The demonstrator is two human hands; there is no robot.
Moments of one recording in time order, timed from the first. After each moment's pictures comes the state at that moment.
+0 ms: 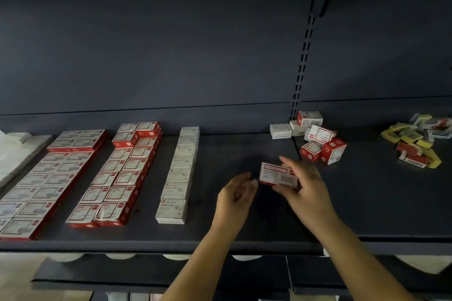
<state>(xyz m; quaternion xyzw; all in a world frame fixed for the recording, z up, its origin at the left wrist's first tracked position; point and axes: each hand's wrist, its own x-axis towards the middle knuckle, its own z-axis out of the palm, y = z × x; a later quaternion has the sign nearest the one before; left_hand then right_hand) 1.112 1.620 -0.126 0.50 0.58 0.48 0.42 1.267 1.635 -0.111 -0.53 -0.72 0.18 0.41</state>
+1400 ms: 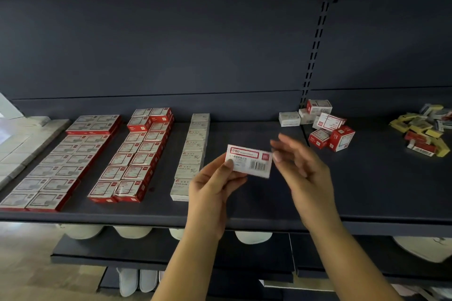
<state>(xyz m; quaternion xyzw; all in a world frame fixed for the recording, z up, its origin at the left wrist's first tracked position) 1.084 1.557 -0.058 0.25 0.41 0.68 0.56 1.225 1.584 -0.065 -0.39 -0.55 0.44 0.59</state>
